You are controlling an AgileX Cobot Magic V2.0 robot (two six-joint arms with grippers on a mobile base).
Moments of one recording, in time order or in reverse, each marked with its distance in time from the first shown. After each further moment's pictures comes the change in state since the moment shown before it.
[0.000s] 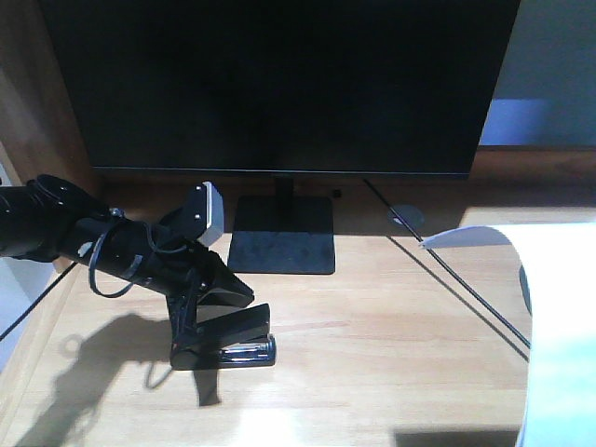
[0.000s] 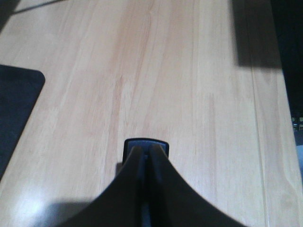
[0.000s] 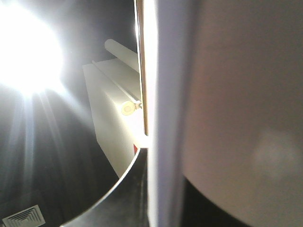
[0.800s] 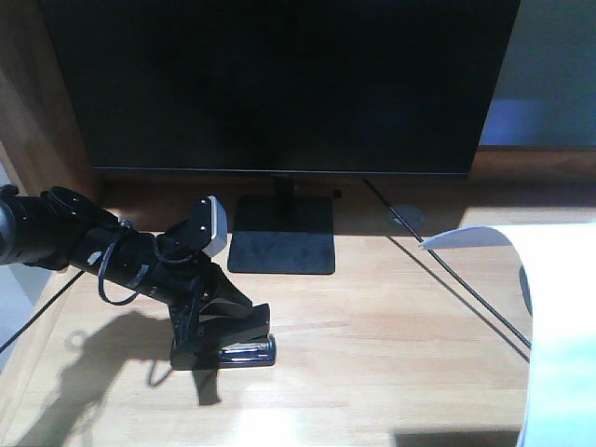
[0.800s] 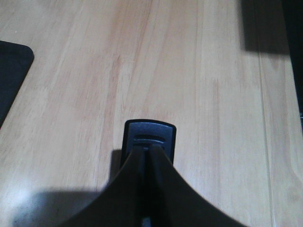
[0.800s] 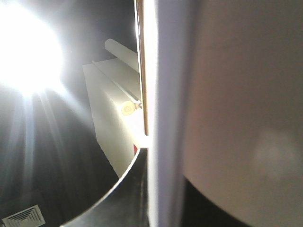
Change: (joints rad) left arm 0.000 0.050 0.000 0.004 -0.014 0.001; right arm 0.000 0.000 0.000 0.000 0.000 0.000
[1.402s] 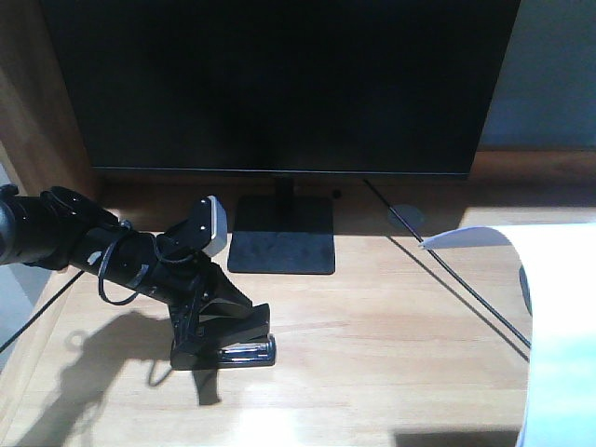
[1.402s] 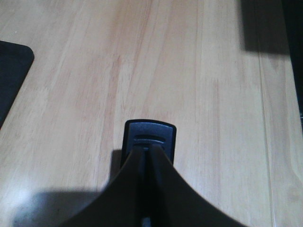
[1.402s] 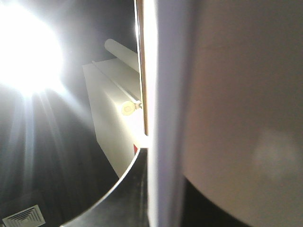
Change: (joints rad) left arm 0.000 0.000 0.000 0.000 0.000 0.000; right arm 0.000 0.000 0.000 0.000 0.000 0.000
